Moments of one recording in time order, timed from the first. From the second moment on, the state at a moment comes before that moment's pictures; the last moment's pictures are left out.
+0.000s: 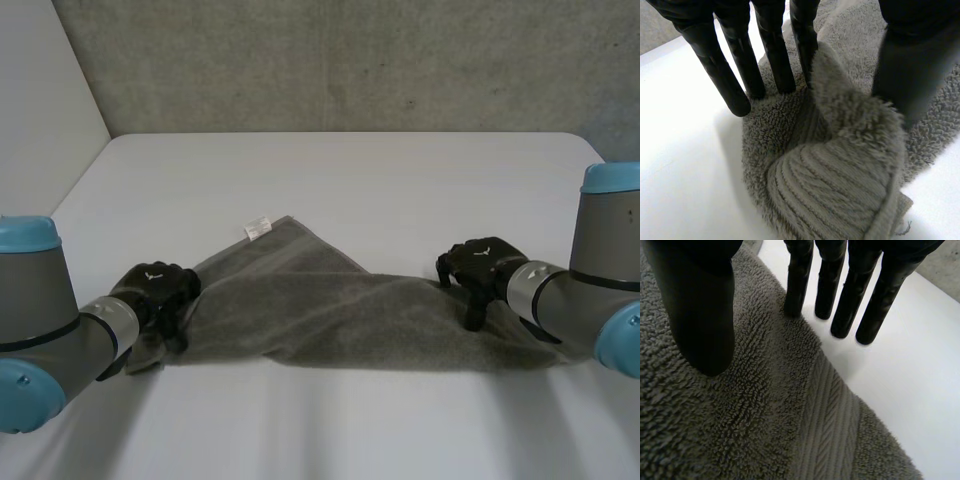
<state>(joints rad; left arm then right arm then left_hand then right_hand) 4.52 -2.03 -1.73 3.21 -1.40 3.48 1.85 -0.98 1.38 0.21 1.33 2.64 0.96 0.95 0.95 0.96 0.94 0.60 0.60 0.60 0.60 0.43</state>
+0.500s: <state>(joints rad) 4.49 -1.92 -1.30 3.35 -1.43 3.35 1.88 -1.21 1.31 -0.29 1.36 2.75 1.43 1.47 1.50 1.48 1.45 1.33 1.33 1.34 1.34 1.18</state>
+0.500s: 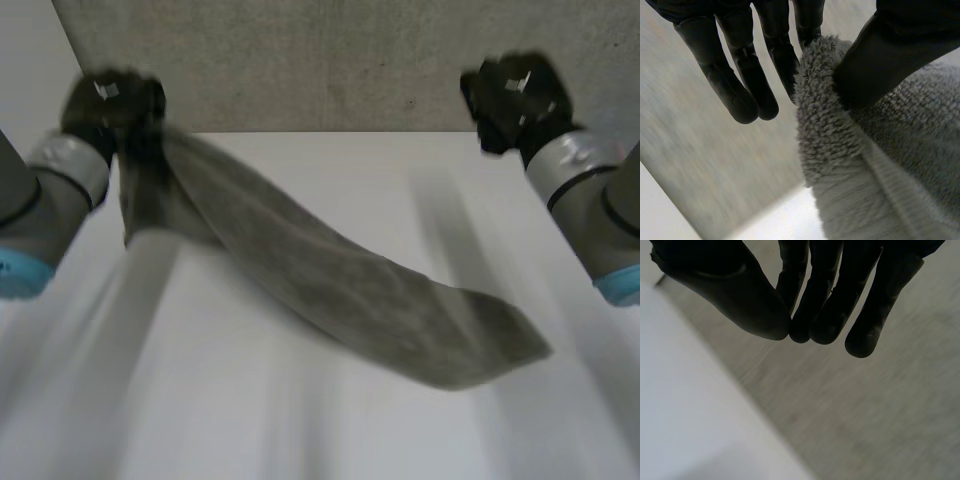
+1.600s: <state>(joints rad) 4.66 -1.15 -1.94 3.36 -1.08 3.20 2.20 -0.80 1.05 -0.04 1.11 3.24 1.43 1.47 1.50 1.48 1.45 0.24 0.25 0.25 0.26 0.06</state>
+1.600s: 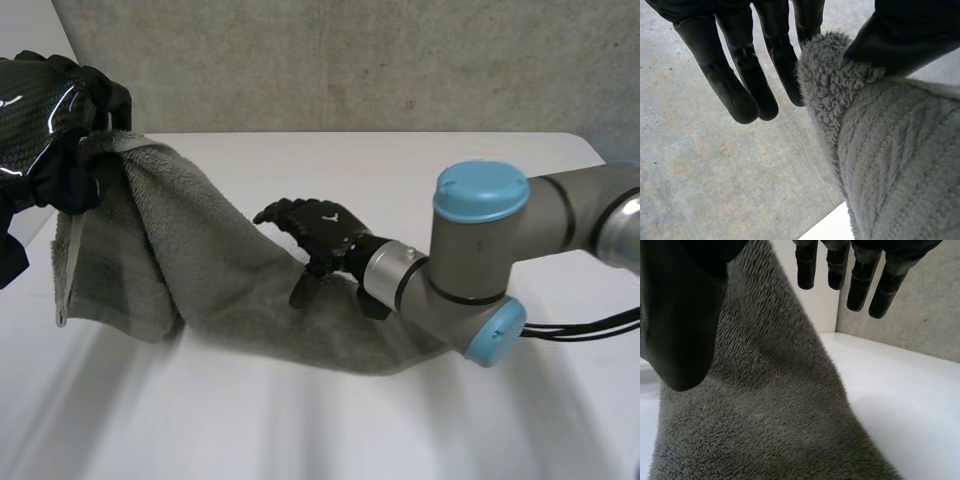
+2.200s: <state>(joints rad) 4.66 -1.33 -1.82 3.51 -1.10 3.15 2.20 -0.77 0.91 -0.17 1.24 3.27 1.43 1.47 1.50 1.48 1.45 1.30 1.29 1.32 1.34 1.14</state>
